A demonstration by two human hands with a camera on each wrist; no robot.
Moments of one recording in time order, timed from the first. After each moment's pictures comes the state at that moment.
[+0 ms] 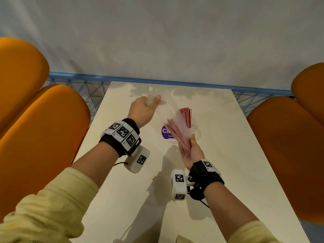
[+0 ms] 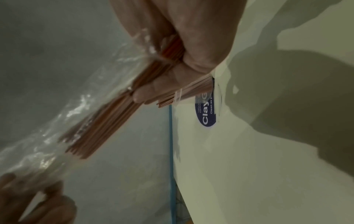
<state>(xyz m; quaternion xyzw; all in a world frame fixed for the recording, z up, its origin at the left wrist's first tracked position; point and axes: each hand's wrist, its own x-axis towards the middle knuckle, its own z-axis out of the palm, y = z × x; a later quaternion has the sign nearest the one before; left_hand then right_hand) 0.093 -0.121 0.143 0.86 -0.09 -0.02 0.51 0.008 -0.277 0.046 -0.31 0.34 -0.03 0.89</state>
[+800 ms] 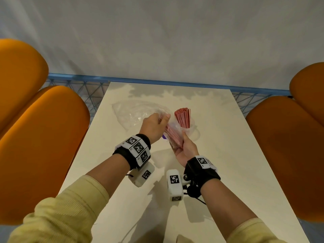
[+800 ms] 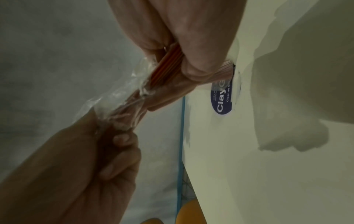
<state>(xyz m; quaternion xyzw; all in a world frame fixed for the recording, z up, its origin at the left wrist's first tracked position) 0.065 -0.149 0.113 0.89 -0.08 -0.06 0.44 0.015 -0.260 0.064 -0.33 0.30 0.01 0.89</state>
